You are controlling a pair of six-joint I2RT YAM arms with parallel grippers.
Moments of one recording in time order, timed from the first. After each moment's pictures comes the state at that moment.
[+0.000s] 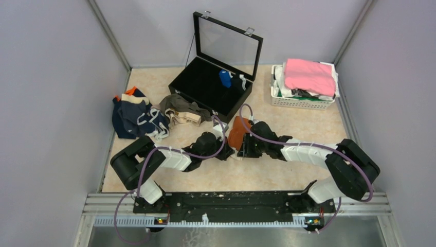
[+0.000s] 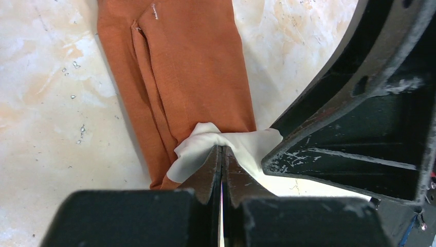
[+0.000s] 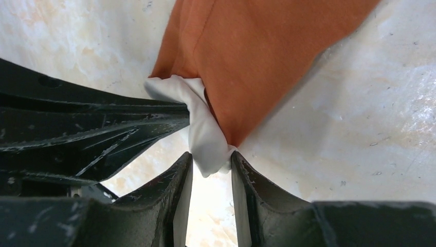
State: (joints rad) left arm -0.84 1.61 0.48 0.64 0.12 -0.51; right arm 0.77 1.42 0.62 -0.05 -0.13 0.74
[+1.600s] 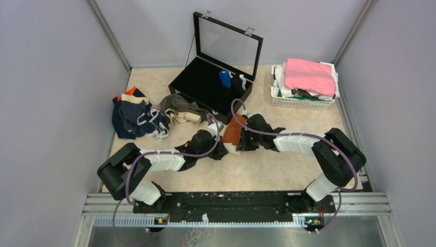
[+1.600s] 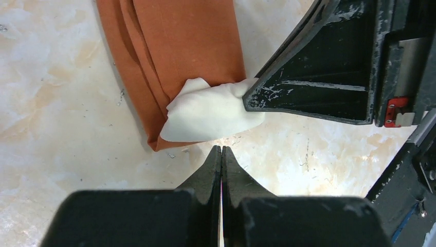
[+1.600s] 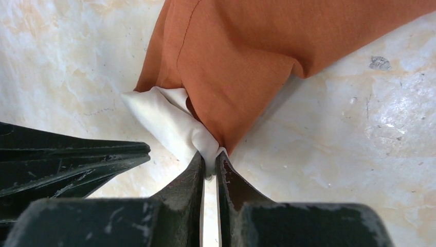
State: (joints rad) left arm -0.81 1.46 0.48 0.42 0.12 -0.50; right arm 0.71 1.58 0.74 -0.03 -0.17 0.59
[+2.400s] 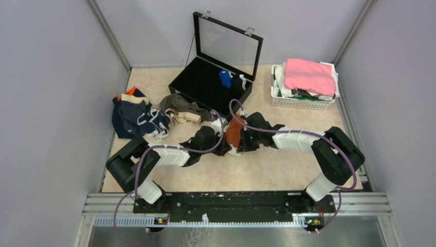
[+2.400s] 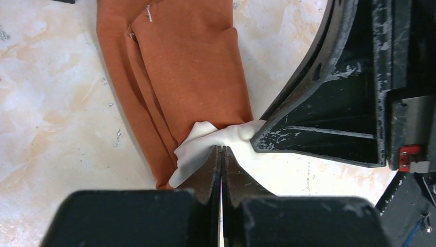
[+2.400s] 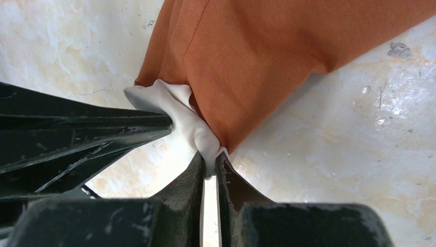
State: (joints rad) left arm -0.79 1.55 0.54 0.48 0.15 -0.46; right arm 0.70 1.60 0.81 -0.16 -0.23 0.53
